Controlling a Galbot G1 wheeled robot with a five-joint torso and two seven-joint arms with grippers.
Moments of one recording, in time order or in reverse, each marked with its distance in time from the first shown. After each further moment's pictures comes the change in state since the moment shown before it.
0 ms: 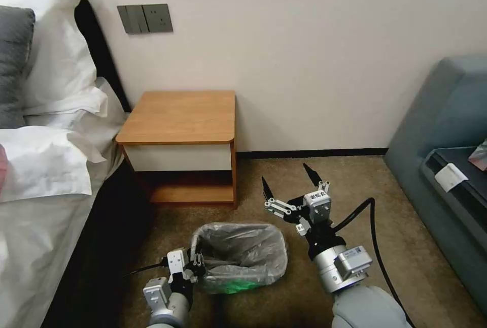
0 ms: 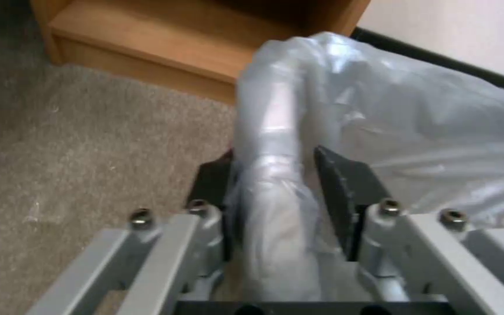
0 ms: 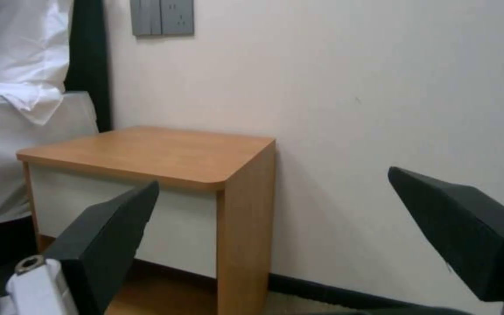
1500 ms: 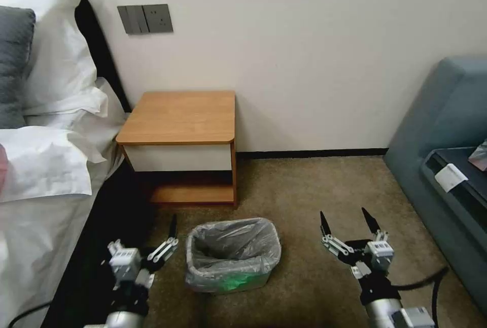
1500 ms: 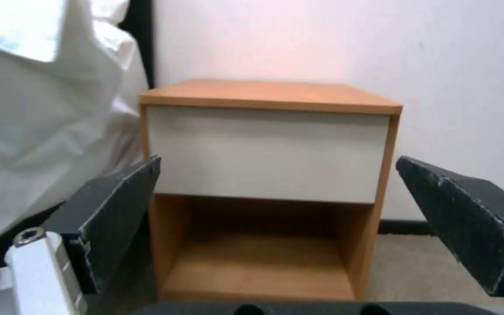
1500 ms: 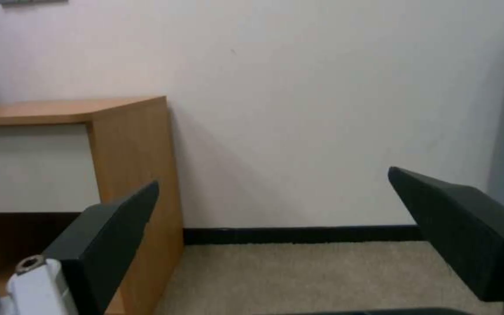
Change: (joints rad) left arm 0.336 -0.083 -0.248 -0.195 0.306 -0.615 0.235; right arm -0.458 0.206 0.419 -0.135 0.049 0.458 -0.203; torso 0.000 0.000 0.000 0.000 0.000
